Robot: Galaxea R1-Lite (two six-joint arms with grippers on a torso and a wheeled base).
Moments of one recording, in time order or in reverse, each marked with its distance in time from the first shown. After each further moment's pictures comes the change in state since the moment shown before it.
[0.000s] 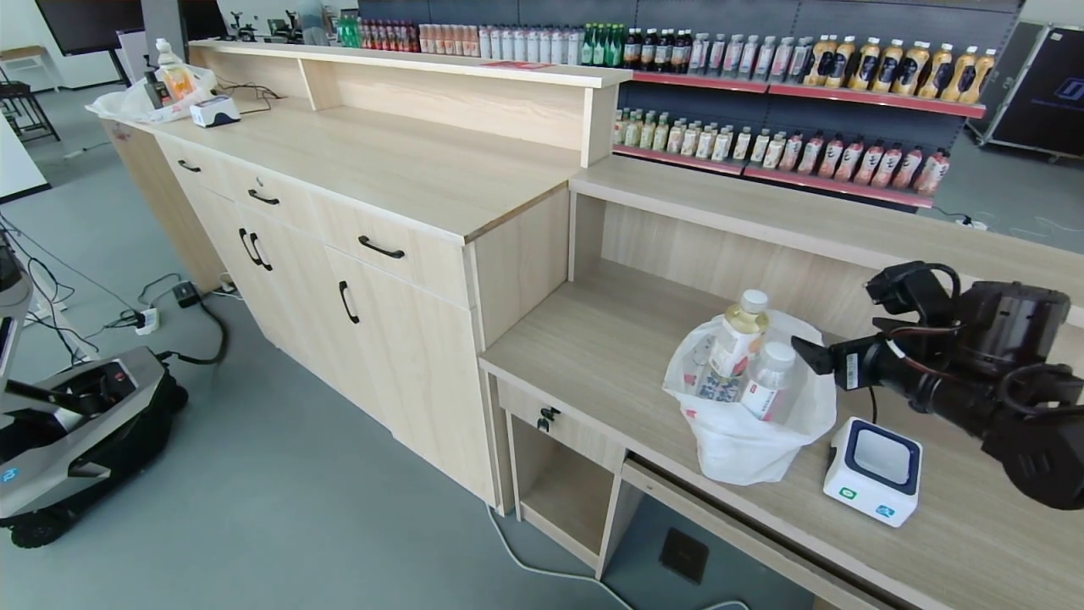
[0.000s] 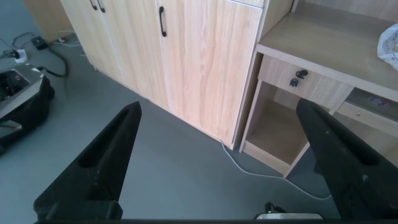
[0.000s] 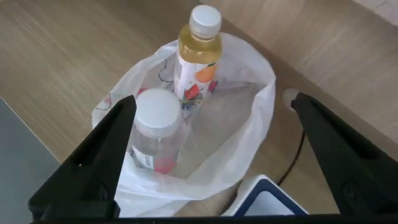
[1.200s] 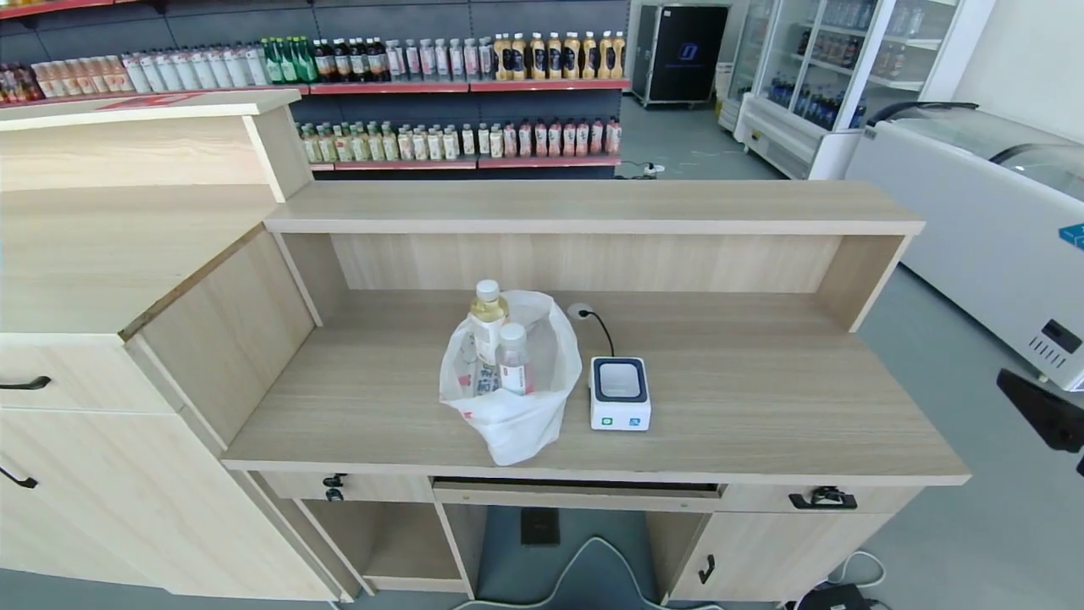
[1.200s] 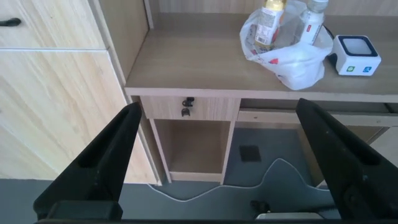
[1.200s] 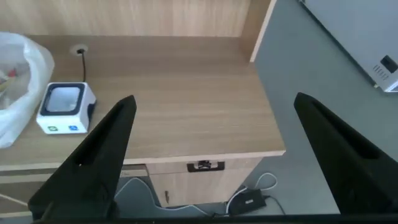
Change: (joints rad) left arm 0.000 0.000 0.000 0.000 0.000 0.000; right arm -0.124 -0.821 0.372 0.306 -0.010 0.160
